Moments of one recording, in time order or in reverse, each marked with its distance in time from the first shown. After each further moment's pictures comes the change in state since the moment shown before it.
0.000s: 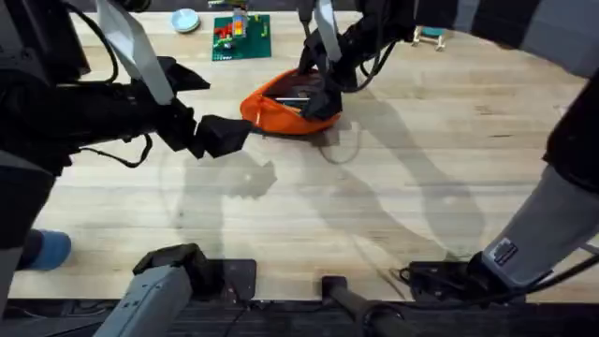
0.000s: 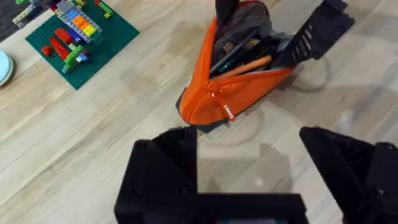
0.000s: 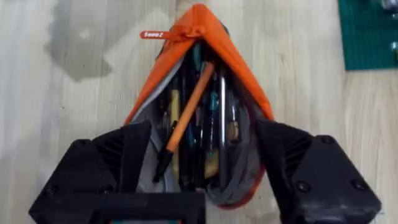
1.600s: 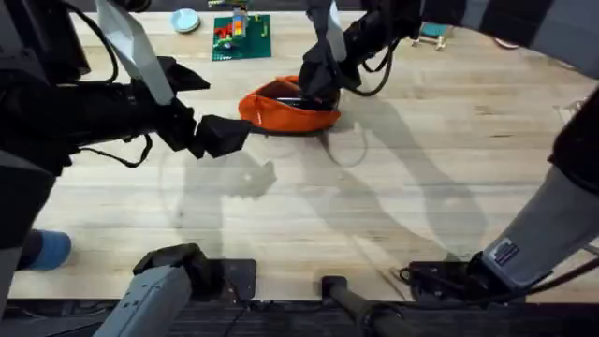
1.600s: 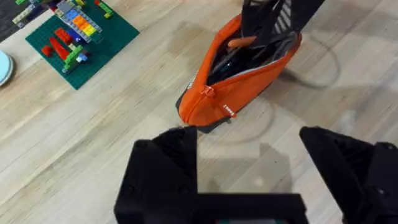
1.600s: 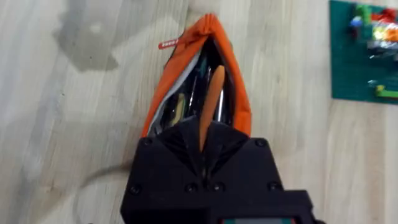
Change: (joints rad) left arm 0.000 0.000 0.000 0.000 0.000 0.000; right arm -0.005 -0.016 0.000 -0.018 -0.049 -0.194
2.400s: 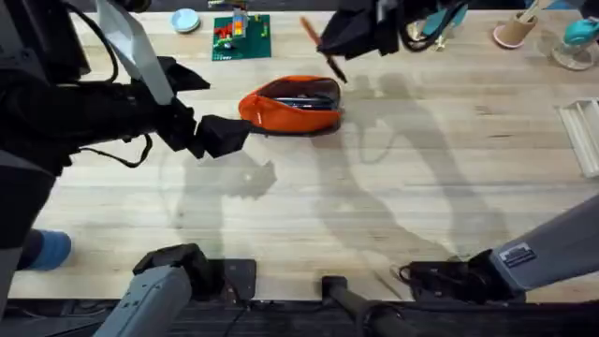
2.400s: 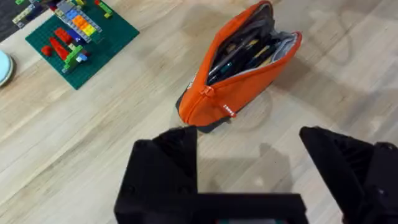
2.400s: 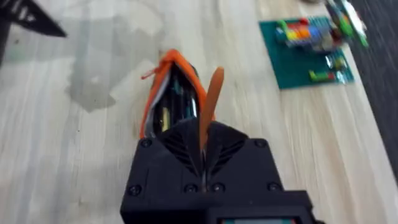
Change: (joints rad) left arm 0.000 0.000 0.000 0.000 0.000 0.000; right arm -0.147 -0.166 -0.003 0.009 -0.178 0.188
